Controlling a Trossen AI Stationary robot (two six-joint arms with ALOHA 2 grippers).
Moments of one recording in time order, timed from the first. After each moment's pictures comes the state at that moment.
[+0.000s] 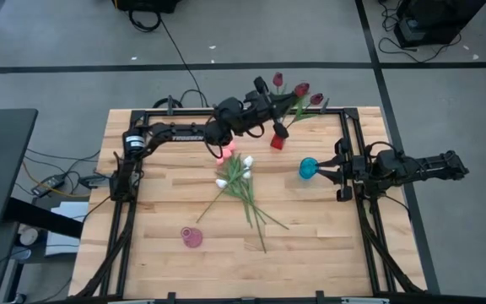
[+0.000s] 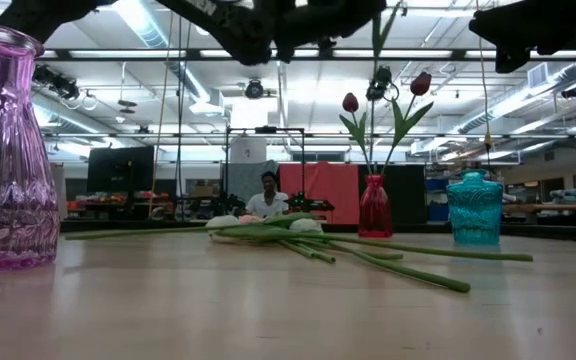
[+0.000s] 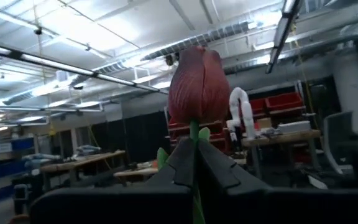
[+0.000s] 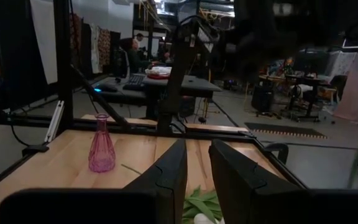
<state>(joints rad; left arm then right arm) 0.28 2.05 1.64 0.91 -0.02 0.20 0.13 0.22 0.26 0.03 0.19 -0.11</state>
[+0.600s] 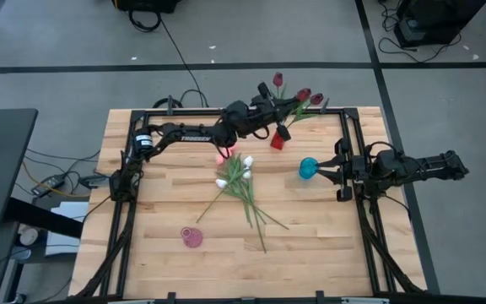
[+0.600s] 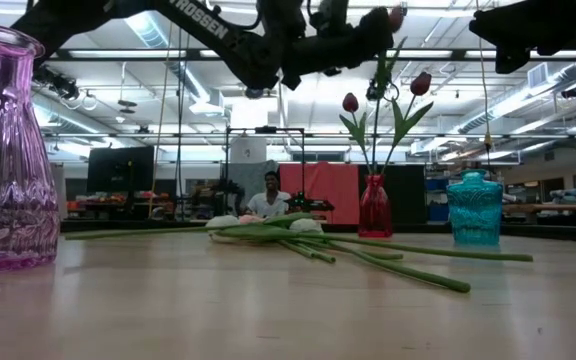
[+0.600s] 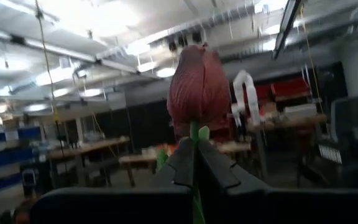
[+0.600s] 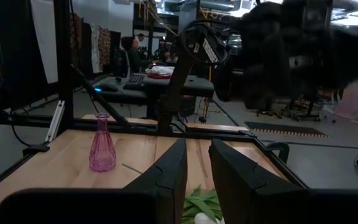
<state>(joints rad) 0.30 2.13 1.64 0.92 -0.03 0.20 0.13 0.22 0.26 0.03 0.19 -0.11</state>
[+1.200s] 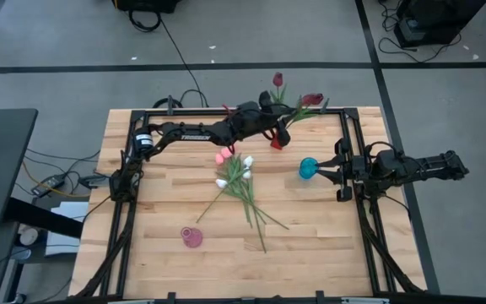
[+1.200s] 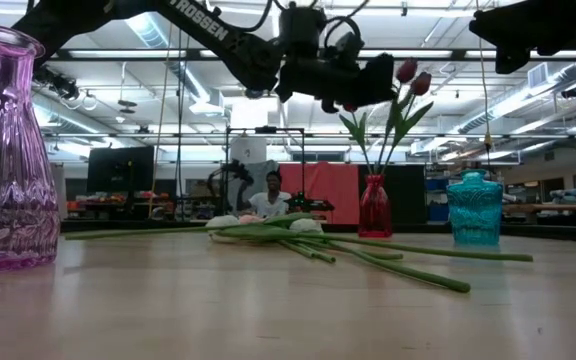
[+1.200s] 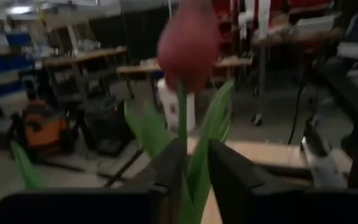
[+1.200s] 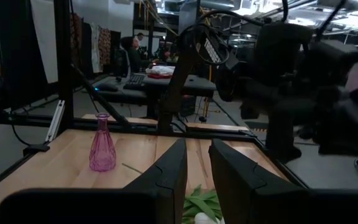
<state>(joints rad) 0.31 2.13 1.64 0.53 -0.10 0.13 0.13 0.22 0.26 0.03 0.19 -0.11</state>
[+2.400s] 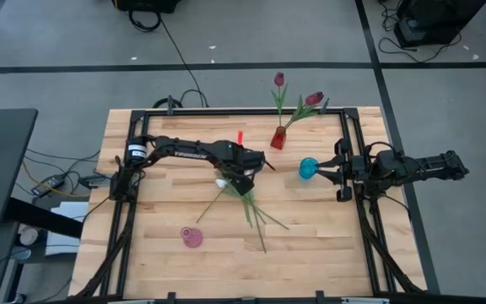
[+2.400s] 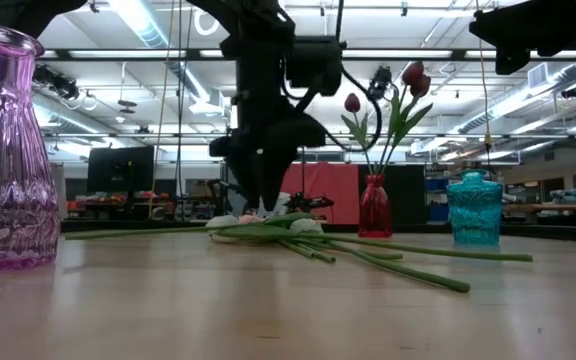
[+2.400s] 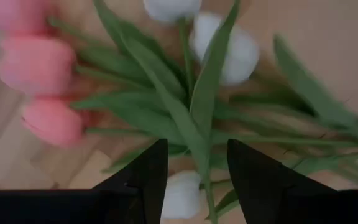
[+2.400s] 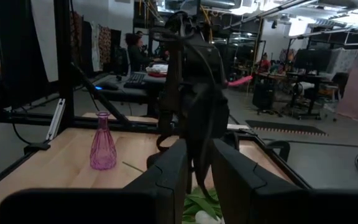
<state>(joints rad) 0.10 2.06 1.63 -1.02 -0.14 -0.59 0.13 0.22 0.26 0.02 0.19 -0.10</state>
